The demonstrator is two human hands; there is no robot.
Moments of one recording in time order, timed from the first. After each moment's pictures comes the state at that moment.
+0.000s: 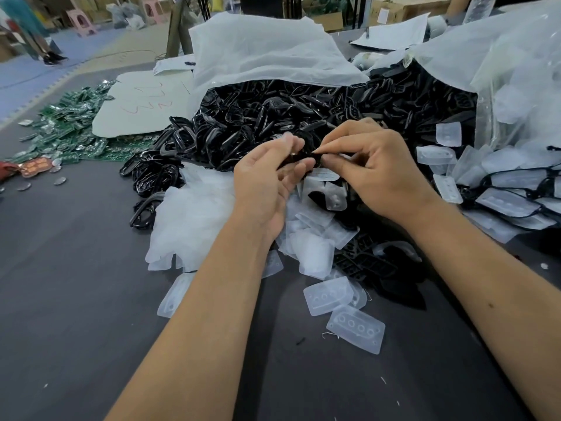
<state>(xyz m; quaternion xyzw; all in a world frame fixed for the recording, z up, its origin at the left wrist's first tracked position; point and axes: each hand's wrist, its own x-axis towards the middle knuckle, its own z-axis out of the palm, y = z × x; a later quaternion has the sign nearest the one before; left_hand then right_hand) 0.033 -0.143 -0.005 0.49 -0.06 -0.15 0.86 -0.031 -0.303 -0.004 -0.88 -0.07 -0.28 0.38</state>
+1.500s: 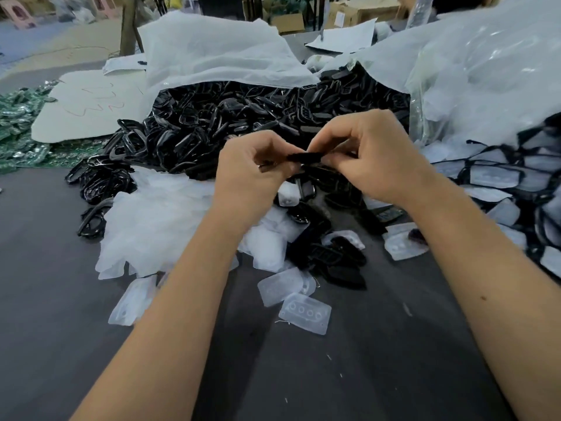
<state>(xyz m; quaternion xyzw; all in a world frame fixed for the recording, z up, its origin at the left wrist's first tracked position) 0.020 -0.160 -0.002 0.71 -0.35 -0.01 0.61 -0.077 -0.336 0.034 -0.92 -0.02 -0.23 0.33</state>
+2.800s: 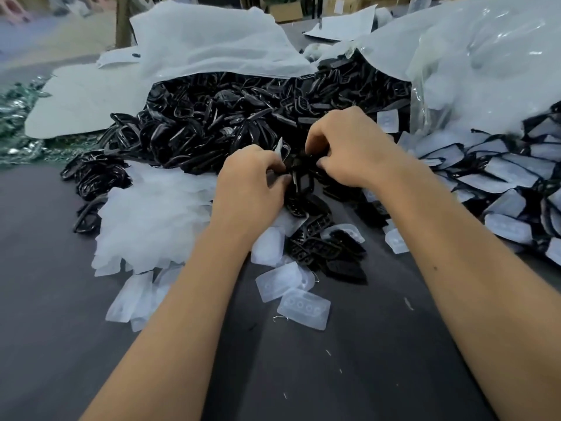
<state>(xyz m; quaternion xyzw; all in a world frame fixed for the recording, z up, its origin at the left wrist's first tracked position) 0.015 -0.158 -0.017 0.87 -0.35 0.12 0.33 -0.046 -0.330 0.030 -0.98 0.10 -0.11 0.15</state>
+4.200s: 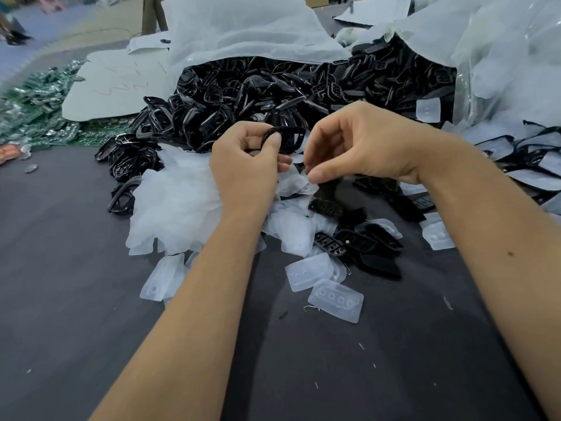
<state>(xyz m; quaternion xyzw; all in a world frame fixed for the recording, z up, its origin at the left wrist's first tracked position) 0.025 -0.145 -0.019 0.71 -0.13 0.09 0.68 -0.044 -0.319 0.032 -0.88 -0.06 0.04 0.48</state>
